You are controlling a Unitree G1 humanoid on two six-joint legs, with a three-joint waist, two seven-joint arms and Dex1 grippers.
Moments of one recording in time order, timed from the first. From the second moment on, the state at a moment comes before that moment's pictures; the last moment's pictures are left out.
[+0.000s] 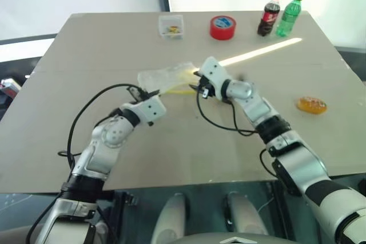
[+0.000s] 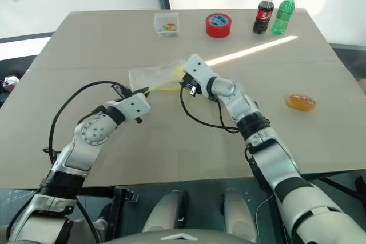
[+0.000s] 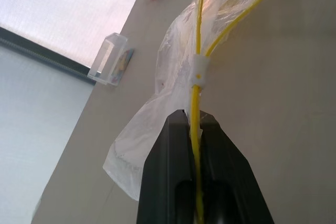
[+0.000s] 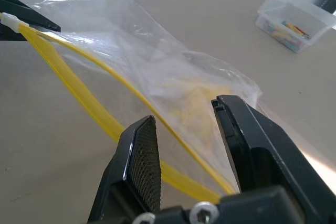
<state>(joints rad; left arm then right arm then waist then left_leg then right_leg) -0.30 0.62 -0.09 0.06 0.36 -0.11 -0.35 -0.90 -0.16 0.28 0.59 -0.23 -0.05 0.60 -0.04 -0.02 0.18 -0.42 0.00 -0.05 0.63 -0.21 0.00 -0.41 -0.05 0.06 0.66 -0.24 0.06</state>
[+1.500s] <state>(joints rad) -0.33 0.50 -0.12 0.05 0.34 -0.02 -0.36 -1.06 -0.18 0.53 1.05 -0.61 -0.50 0.11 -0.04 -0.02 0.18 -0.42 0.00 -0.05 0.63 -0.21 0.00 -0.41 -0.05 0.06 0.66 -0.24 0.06</state>
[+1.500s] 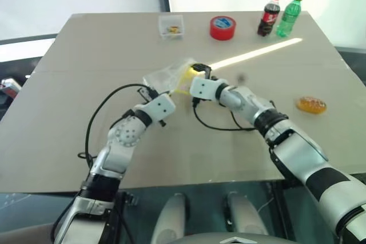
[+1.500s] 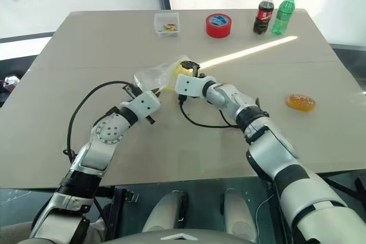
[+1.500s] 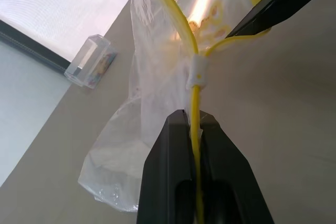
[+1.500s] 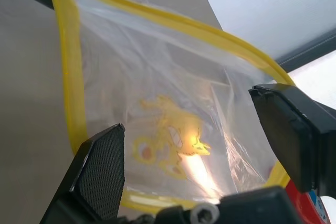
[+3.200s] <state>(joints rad) -0.35 0.46 -0.13 0.05 0.35 0.01 -0.35 -1.01 -0.38 0.18 1.01 -0.04 -0.11 1.12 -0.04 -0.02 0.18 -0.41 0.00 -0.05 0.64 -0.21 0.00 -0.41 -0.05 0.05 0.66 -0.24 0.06</state>
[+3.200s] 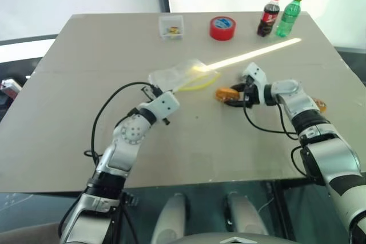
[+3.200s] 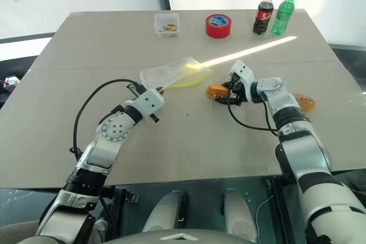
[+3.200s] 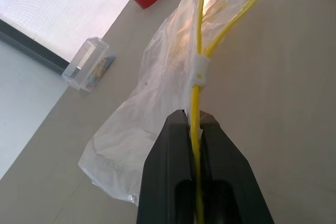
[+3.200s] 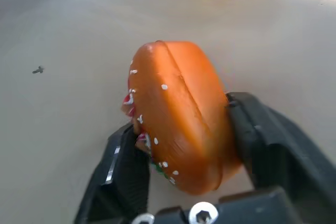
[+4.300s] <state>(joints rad) -0.40 0.48 -0.23 0.08 0.43 -0.11 -0.35 -0.94 -0.39 0.15 0.55 0.13 0.61 1.14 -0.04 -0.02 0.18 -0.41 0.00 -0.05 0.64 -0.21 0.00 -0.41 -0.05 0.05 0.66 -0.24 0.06</state>
